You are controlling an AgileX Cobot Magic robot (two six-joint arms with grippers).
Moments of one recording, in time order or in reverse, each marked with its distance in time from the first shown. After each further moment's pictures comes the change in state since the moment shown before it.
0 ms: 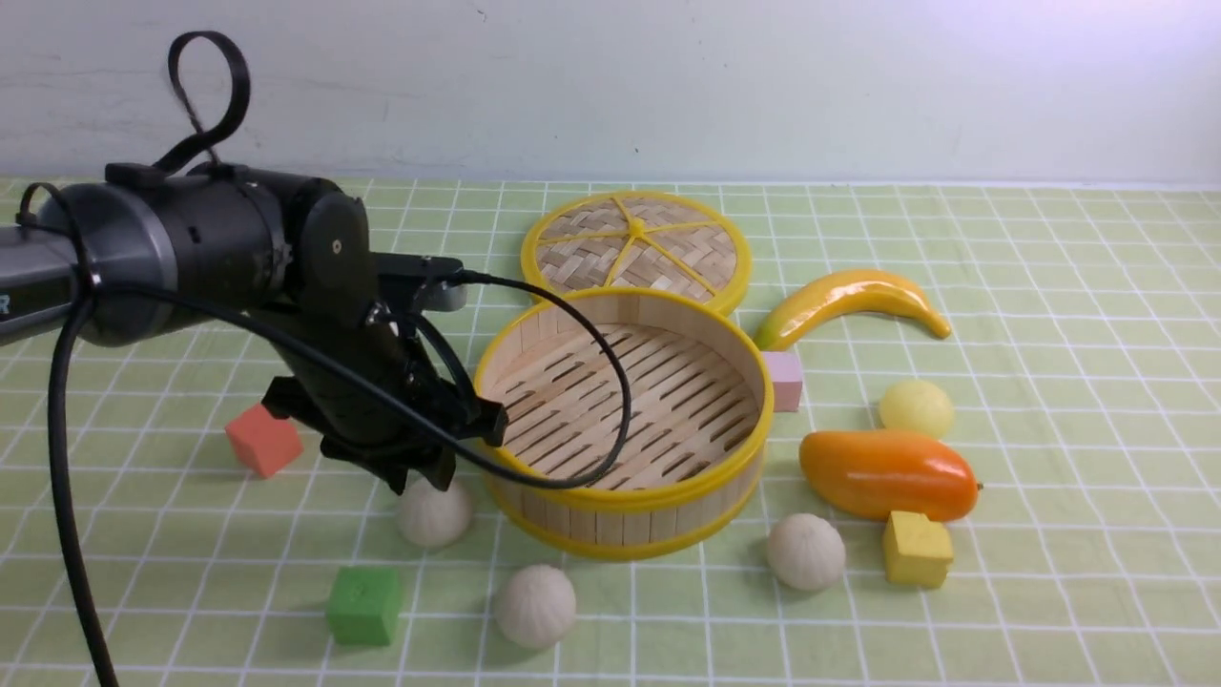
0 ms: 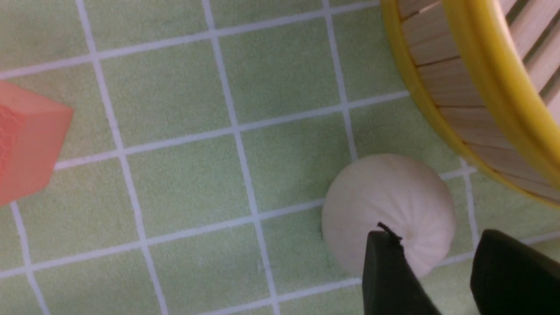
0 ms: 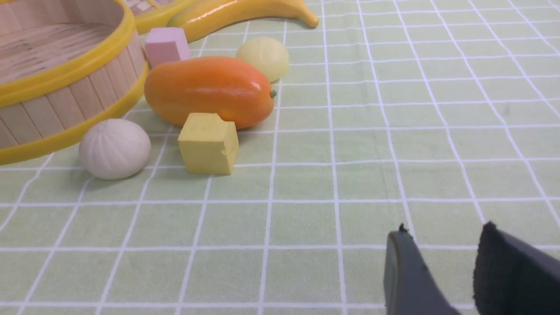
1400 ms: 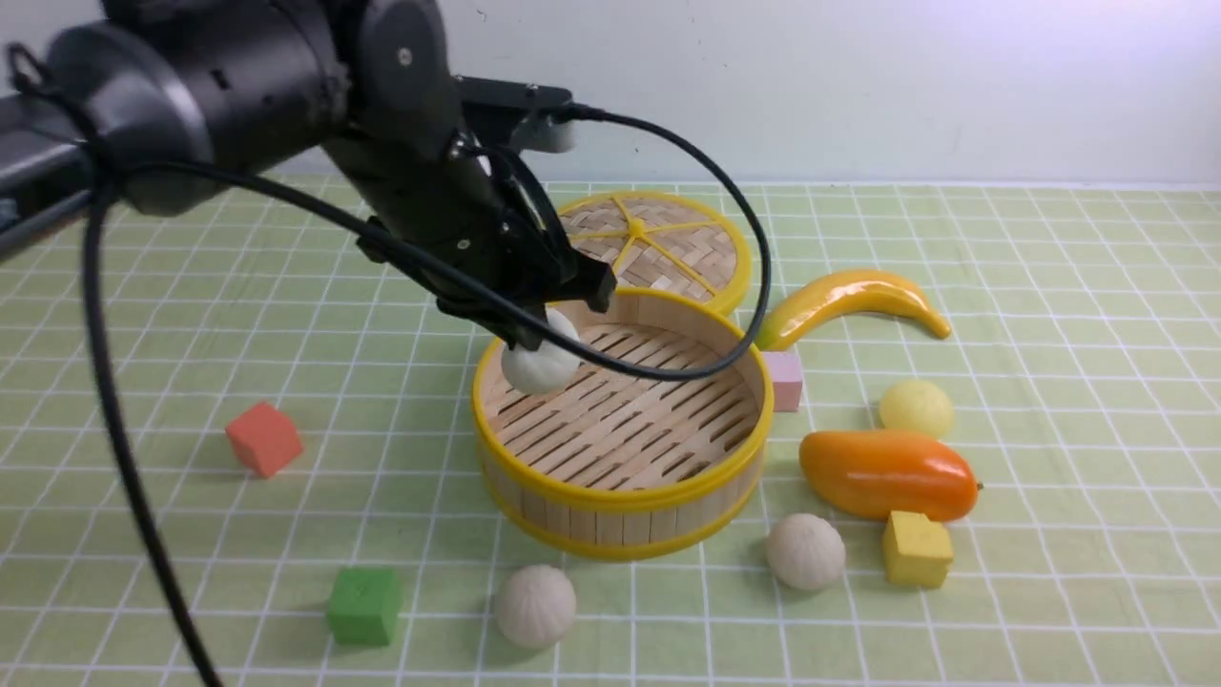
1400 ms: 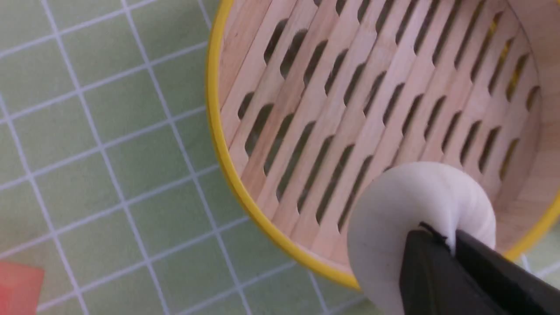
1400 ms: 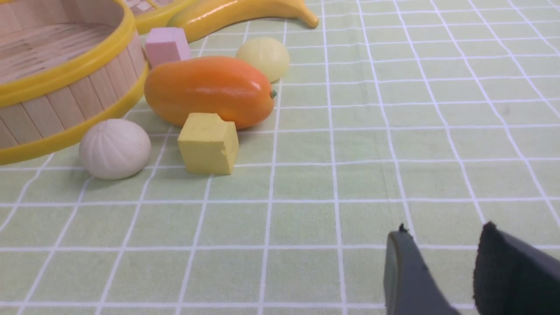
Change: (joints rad) right arm 0.000 0.000 0.000 0.000 0.000 0.000; left arm -0.123 0.027 -0.377 0.016 0.185 0.035
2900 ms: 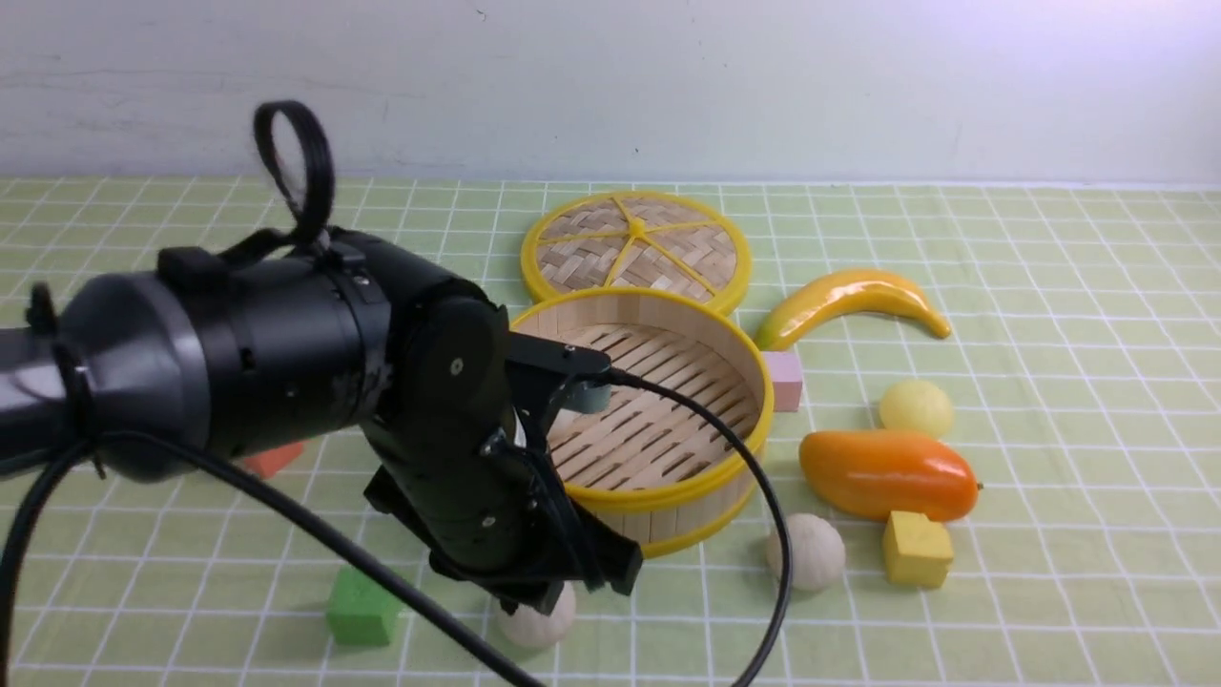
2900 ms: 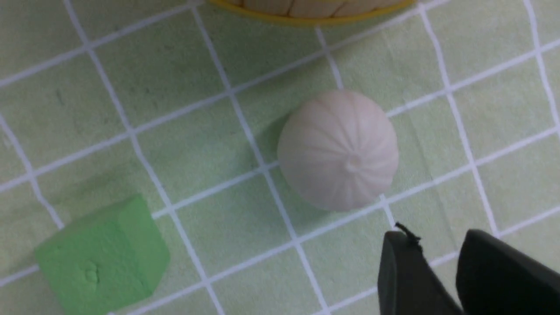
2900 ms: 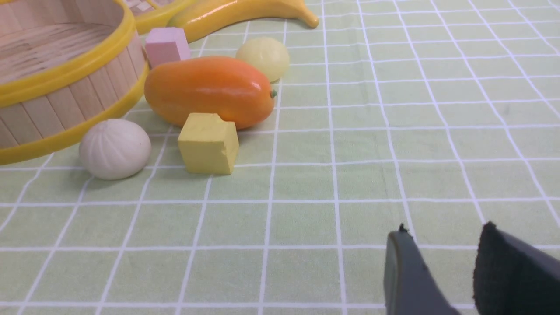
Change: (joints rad) right arm 0.000 0.000 0.000 0.000 0.000 0.000; left arm -0.196 -0.174 0.524 0.032 -0.169 -0.186
